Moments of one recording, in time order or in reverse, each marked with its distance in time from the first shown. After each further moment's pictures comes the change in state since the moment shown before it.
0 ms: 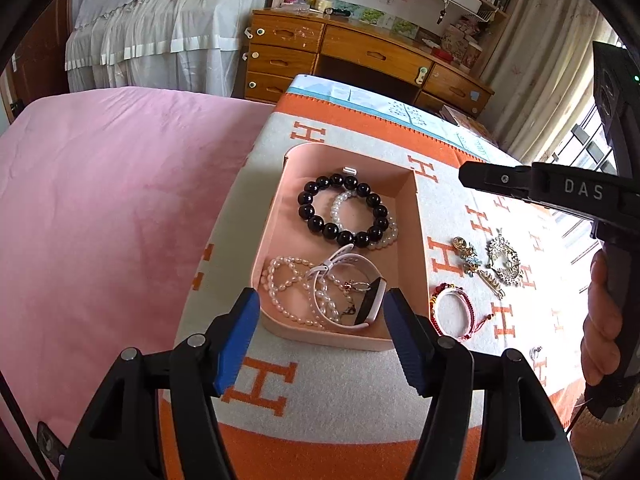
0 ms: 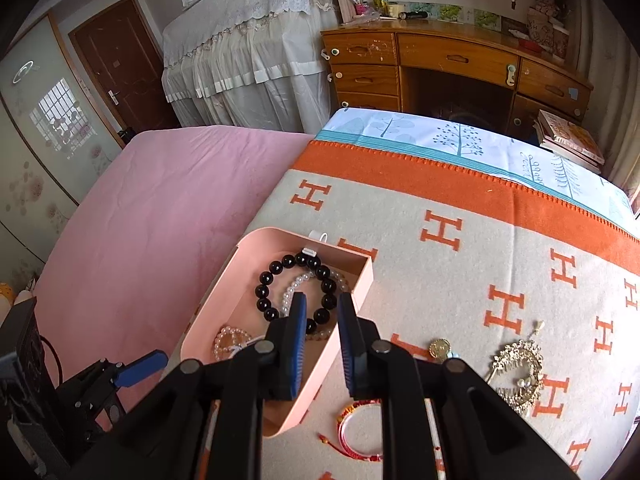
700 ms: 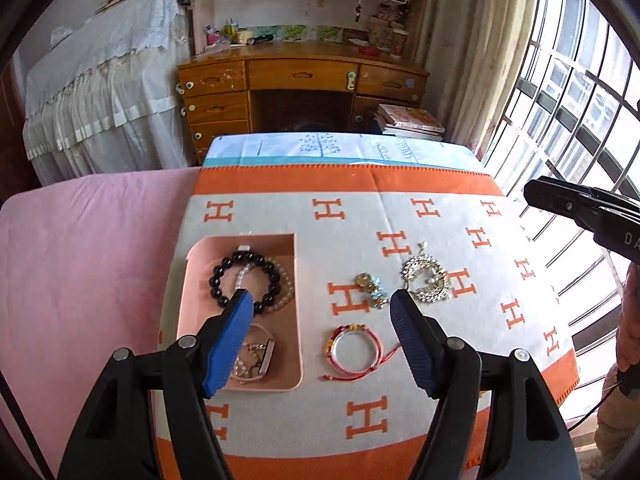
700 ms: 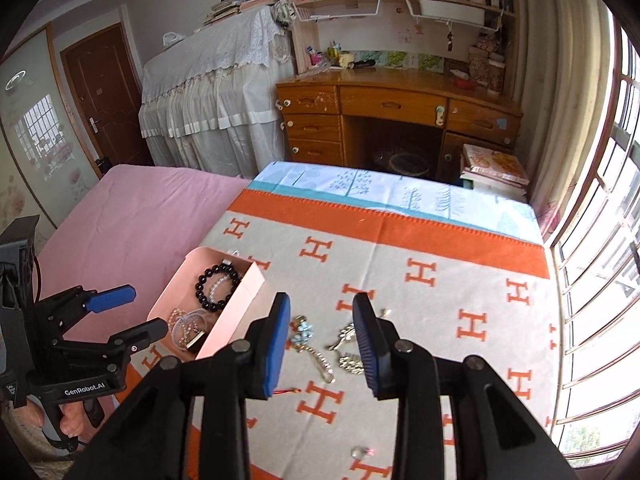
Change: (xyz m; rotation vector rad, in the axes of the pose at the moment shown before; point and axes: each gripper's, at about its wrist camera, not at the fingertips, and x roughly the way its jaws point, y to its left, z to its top) left arm -0.049 -0.134 0.054 0.275 -0.040 -0.023; right arm -0.152 -0.092 -0.028 0.005 -0.174 -0.156
